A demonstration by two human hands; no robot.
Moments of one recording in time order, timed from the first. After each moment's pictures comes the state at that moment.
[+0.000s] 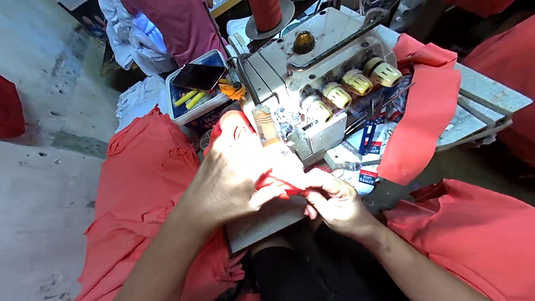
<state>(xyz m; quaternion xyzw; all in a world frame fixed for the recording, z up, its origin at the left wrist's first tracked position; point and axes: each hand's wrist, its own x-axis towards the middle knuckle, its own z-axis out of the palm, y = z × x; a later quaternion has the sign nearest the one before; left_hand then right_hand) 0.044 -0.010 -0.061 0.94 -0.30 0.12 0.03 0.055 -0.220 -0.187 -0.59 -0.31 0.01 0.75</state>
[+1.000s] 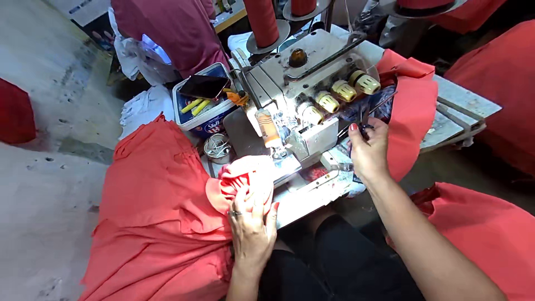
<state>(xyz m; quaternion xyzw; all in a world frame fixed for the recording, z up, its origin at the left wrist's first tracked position) -0.038 -0.057 -0.180 0.94 0.04 0.32 0.14 0.143 -0.263 -0.205 -0.73 0.09 -0.09 0.67</state>
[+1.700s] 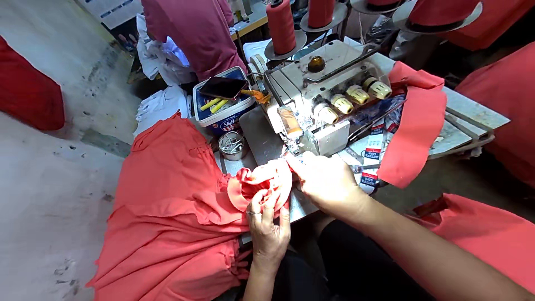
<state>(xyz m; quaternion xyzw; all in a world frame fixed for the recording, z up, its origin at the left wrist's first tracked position) -0.047 -0.067 -0.206 0.88 0.06 0.39 0.27 0.058 -0.193 -0.111 -0.94 -0.32 -0.01 0.13</state>
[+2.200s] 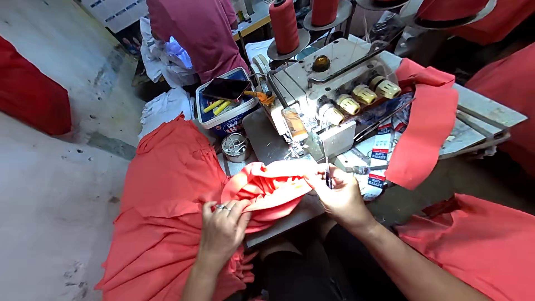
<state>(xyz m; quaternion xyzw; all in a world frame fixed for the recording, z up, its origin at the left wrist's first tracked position) -0.067 0.032 -0.150 0.96 -0.07 0.25 0.06 0.044 -0.190 -0.170 -0.68 -0.17 -0.08 0.71</state>
